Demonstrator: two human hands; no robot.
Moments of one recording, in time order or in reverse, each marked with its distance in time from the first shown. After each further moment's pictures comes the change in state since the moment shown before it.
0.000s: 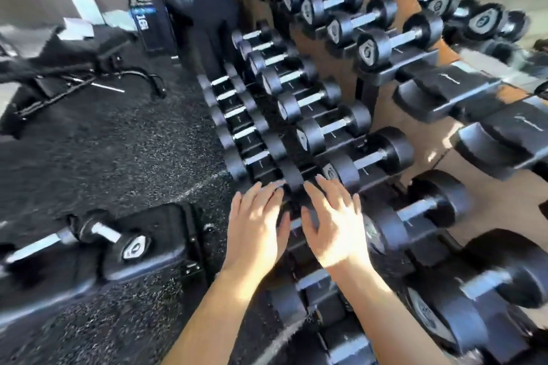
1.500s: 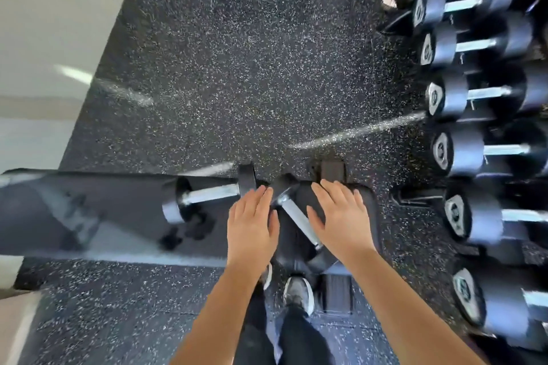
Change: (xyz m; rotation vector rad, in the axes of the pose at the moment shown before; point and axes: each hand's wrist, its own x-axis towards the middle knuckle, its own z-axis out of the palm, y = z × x) left_hand -0.095 -0.663 0.033 -0.033 -0.183 -0.734; right_hand 0.119 -0.427 0.538 0.044 -0.706 -0.310
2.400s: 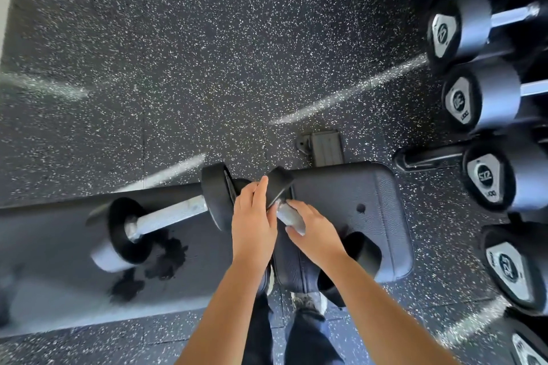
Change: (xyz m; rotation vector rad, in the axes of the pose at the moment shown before) left_hand 0.064 -0.075 0.150 -0.164 -0.195 -0.081; right_hand 0.053 0.038 0.190 0.523 -0.320 0.341
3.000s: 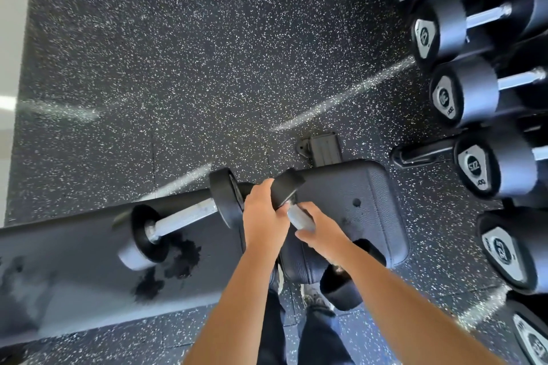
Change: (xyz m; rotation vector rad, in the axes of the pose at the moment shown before) left_hand -0.002 0.033 -0.019 -0.152 -0.066 -0.155; right_hand -0.021 -0.013 -0.025 0.188 -0.155 0.221
